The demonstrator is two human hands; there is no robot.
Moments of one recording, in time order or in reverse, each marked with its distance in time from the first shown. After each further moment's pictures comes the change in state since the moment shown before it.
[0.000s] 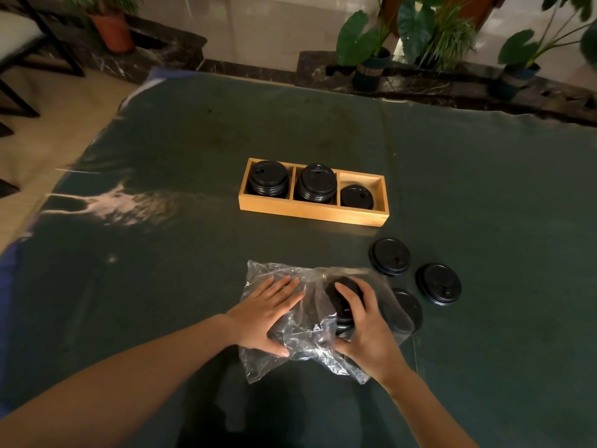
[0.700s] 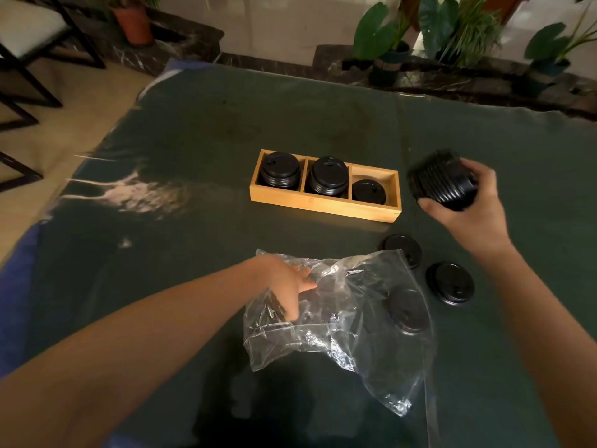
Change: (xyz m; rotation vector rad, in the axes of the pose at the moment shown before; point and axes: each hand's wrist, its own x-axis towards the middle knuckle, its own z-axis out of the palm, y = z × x) left_hand 0.039 0.012 -0.088 -0.167 -0.563 -0.199; right_hand 0.102 -0.002 -0.169 0.157 0.453 0.158
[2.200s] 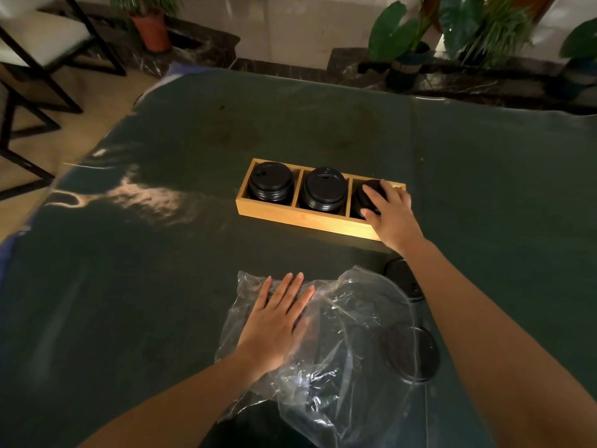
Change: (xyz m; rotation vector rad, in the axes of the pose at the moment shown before) left_hand 0.060 0.022 0.078 0.002 0.811 -0.239; right_hand 0.089 0.077 0.136 -0.561 -0.417 -0.212
